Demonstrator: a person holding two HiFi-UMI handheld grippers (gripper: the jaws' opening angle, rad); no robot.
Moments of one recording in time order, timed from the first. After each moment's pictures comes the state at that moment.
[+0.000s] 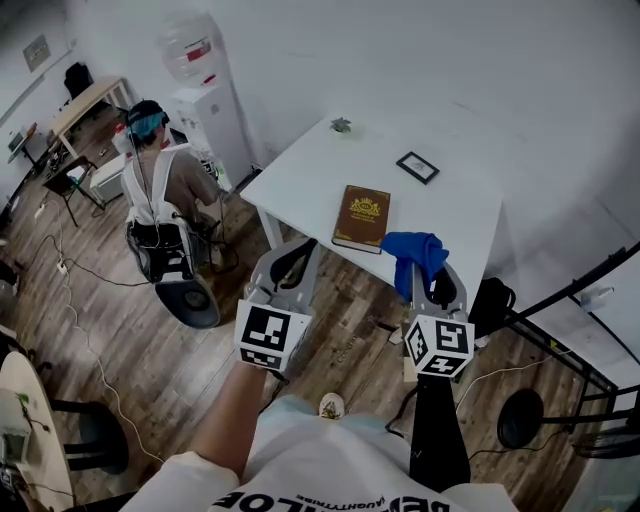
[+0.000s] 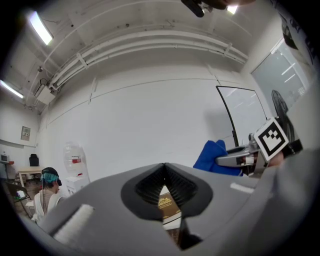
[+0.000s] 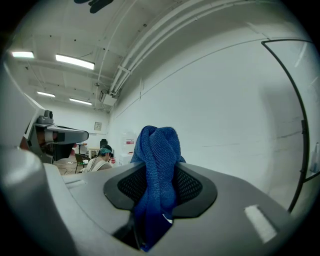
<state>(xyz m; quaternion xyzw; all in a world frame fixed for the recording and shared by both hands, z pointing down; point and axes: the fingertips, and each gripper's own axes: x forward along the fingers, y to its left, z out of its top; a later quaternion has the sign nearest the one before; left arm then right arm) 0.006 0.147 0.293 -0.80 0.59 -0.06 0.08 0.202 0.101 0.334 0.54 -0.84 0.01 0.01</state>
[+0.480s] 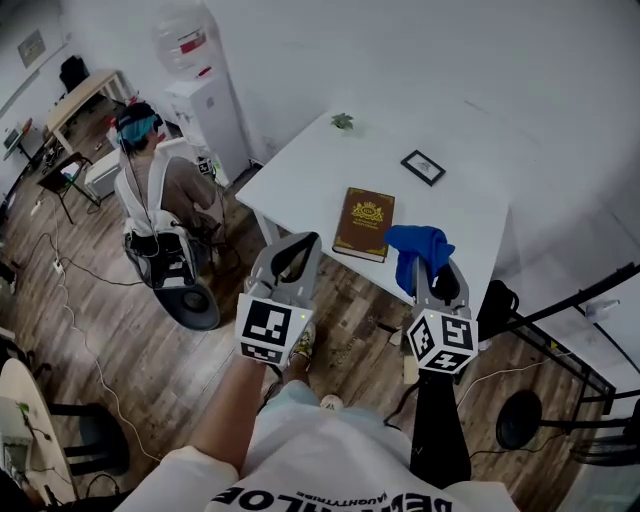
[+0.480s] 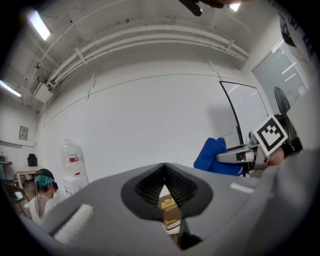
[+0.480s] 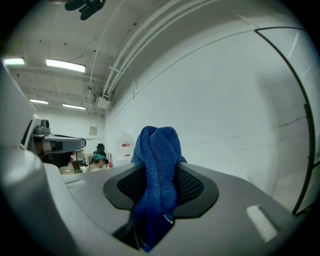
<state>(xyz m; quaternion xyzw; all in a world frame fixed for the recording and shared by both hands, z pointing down) -0.014 0.088 0.308 -0.80 0.58 -0.07 0.08 0.188 0.043 0.344 0.55 -0.84 0.04 -0.02</state>
